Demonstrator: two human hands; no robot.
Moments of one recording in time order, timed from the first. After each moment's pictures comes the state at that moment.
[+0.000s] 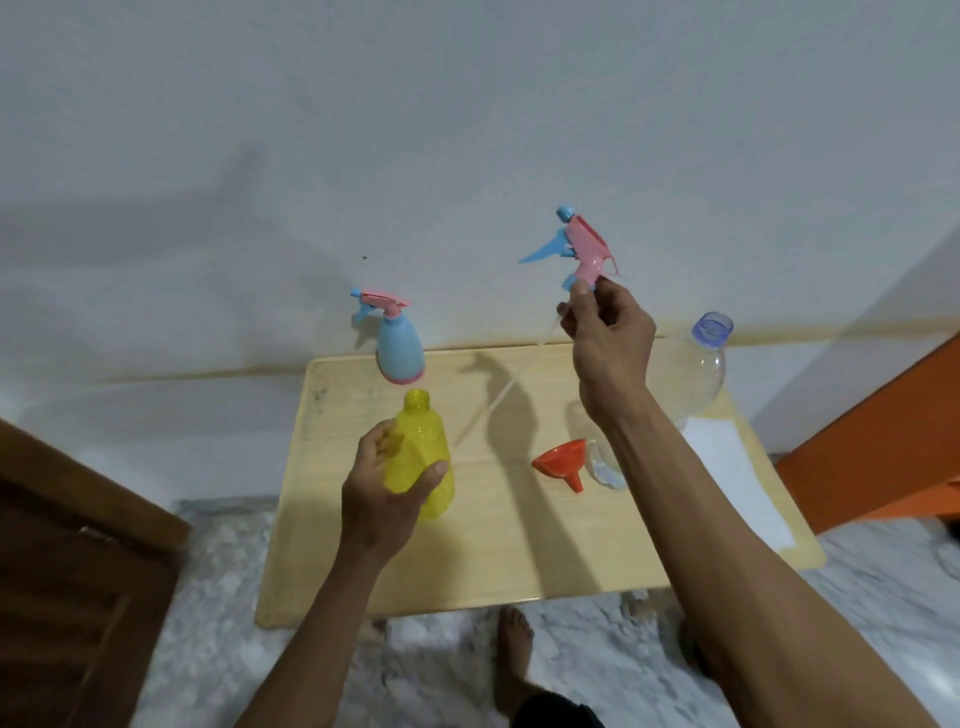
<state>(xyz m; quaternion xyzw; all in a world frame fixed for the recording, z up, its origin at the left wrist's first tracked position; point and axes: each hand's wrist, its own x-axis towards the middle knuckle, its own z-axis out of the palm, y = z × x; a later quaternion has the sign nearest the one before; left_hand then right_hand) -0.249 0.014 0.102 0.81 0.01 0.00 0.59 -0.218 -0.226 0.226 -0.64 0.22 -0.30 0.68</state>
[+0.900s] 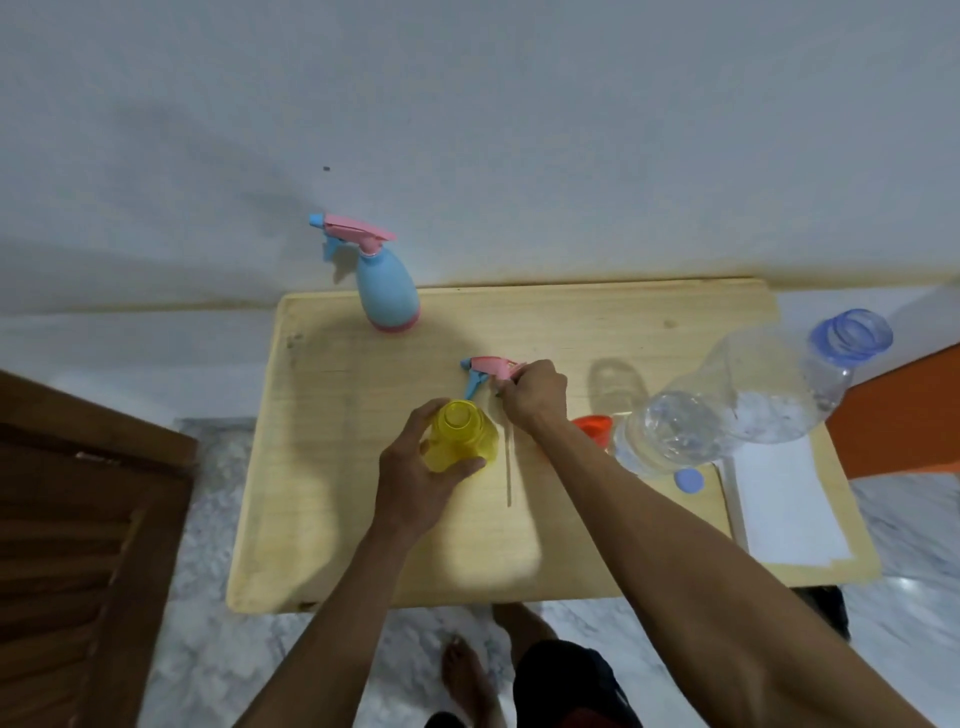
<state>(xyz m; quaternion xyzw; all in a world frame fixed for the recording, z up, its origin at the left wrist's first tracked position) -0.205 -0.038 0.024 0.83 -0.02 -0.08 0.55 -0.132 -0.222 0.007 -0.83 0.34 0.12 0.43</state>
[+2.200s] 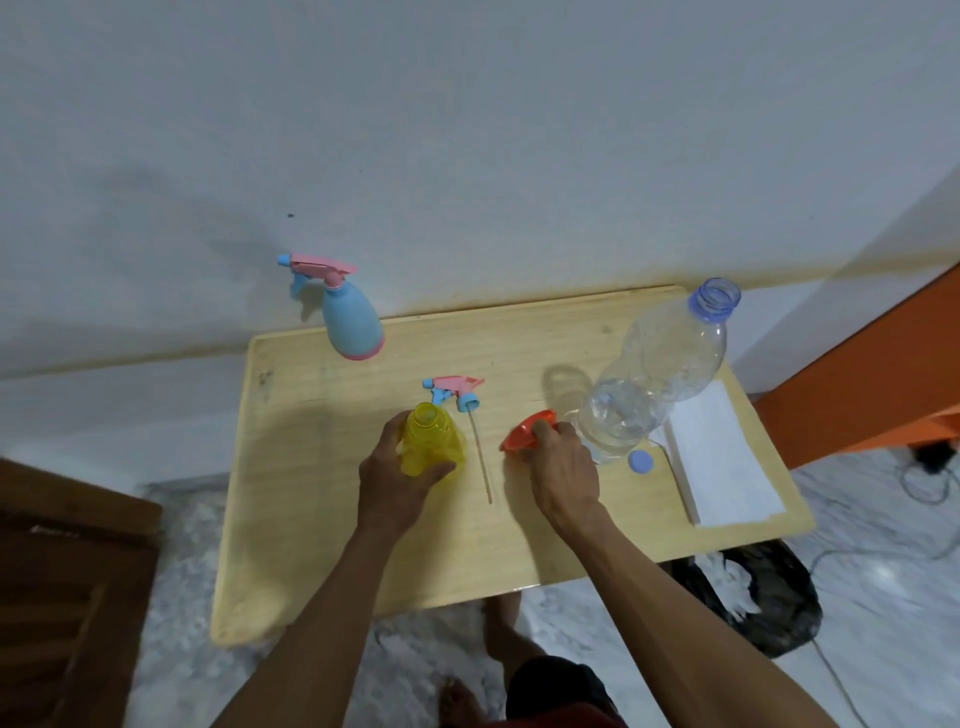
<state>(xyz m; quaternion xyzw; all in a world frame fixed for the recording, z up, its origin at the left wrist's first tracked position) -0.207 -0.040 0.019 0.85 -0.04 -0.07 0.52 -0.268 -0.241 0.043 -0.94 0.25 0.04 0.23</state>
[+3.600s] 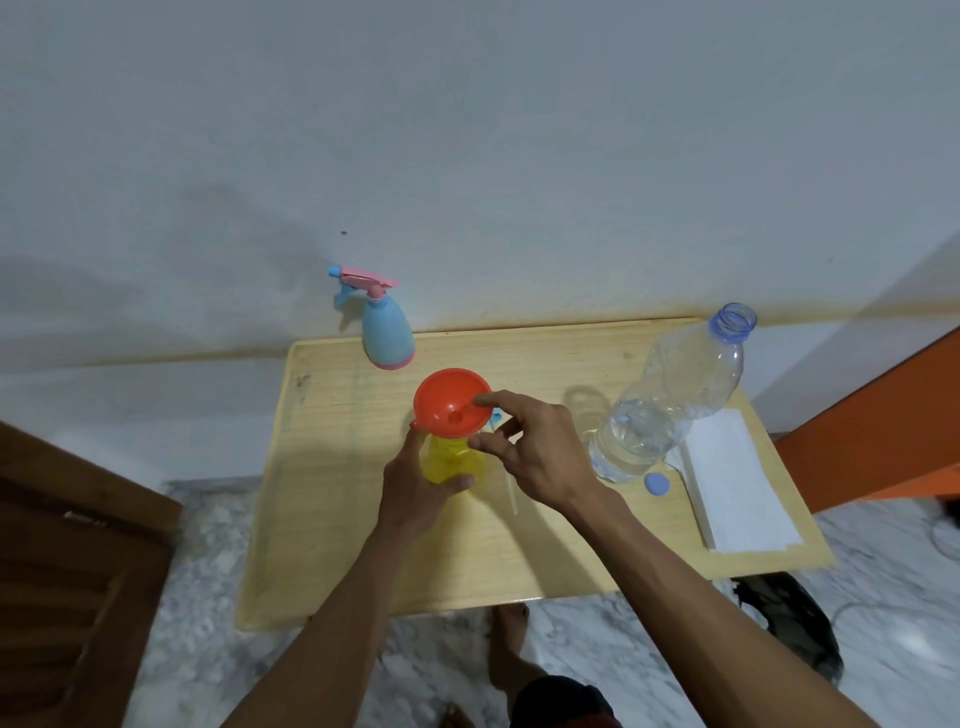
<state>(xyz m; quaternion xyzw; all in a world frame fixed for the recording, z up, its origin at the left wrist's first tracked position) -0.214 -0.034 0.039 0.86 -0.04 -0.10 0.49 -0.254 -0.202 0.139 -0.90 0.04 -0.06 0.44</state>
